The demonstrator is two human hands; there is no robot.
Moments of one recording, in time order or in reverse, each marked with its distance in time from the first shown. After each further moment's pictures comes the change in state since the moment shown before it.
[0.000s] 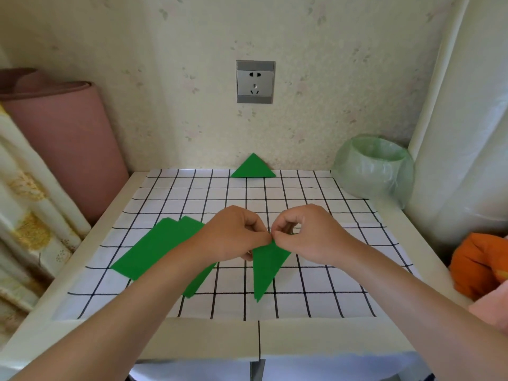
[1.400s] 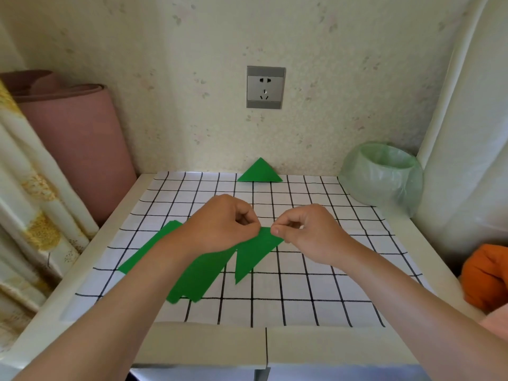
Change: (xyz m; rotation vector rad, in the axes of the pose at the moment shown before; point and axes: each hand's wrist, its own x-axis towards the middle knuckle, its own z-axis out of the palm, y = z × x) left_hand -0.001 -0.003 -0.035 0.234 0.152 0.154; right_hand 0.017 -0.003 0.008 0.073 0.050 0.012
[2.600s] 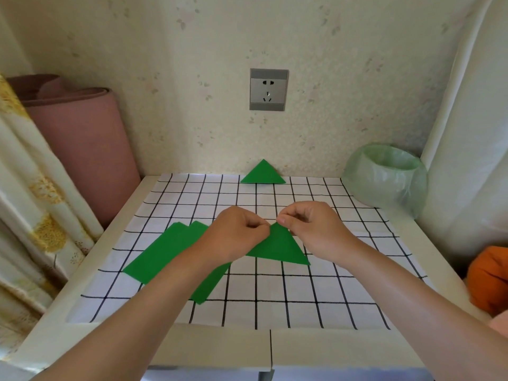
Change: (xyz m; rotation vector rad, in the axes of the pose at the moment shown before) left_hand -0.001 0.000 0.022 -0.151 0.014 -0.116; right_hand 0.011 0.006 0.003 0.109 0.077 0.069
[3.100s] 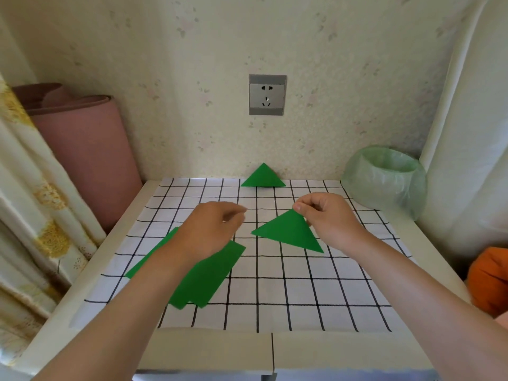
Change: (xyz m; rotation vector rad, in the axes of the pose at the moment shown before) left_hand 0.003 -0.020 -0.033 0.210 0.140 0.043; right_hand 0.014 0.011 -0.022 0.020 0.144 0.048
